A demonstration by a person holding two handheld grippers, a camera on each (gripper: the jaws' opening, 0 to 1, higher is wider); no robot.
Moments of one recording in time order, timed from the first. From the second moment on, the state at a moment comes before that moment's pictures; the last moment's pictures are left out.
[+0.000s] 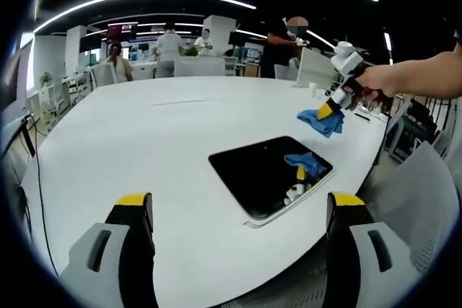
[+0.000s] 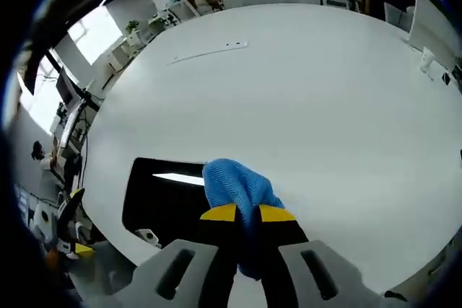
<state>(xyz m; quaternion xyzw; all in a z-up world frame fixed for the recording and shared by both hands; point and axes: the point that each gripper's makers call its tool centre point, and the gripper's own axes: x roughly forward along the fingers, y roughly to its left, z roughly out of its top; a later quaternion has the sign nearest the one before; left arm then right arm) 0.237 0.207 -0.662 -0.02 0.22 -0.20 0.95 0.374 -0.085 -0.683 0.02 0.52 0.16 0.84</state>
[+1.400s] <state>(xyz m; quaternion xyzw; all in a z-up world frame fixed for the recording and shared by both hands) 0.236 0.256 -0.649 -0.04 0.23 -0.15 0.96 0.368 -0.114 -0.692 -0.07 0.35 0.30 0.88</state>
